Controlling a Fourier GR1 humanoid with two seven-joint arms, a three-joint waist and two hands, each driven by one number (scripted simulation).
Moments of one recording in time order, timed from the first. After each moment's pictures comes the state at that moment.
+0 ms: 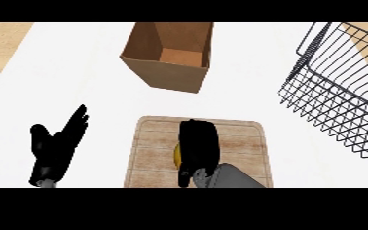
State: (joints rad) left arm 0.08 0.35 -0.13 -1.49 0.22 0.12 0.21; right arm -0.46 -0.02 0.82 -1.44 0.82 0.17 1.08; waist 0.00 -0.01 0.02
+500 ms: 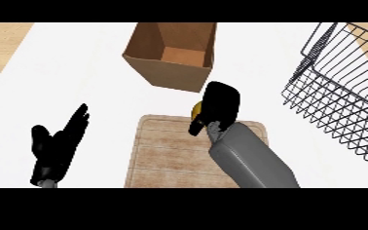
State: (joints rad) left arm 0.08 0.34 -0.13 -1.50 0.21 0.12 0.19; right arm -0.60 -0.01 0.55 -1.25 0.91 0.10 1.16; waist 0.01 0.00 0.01
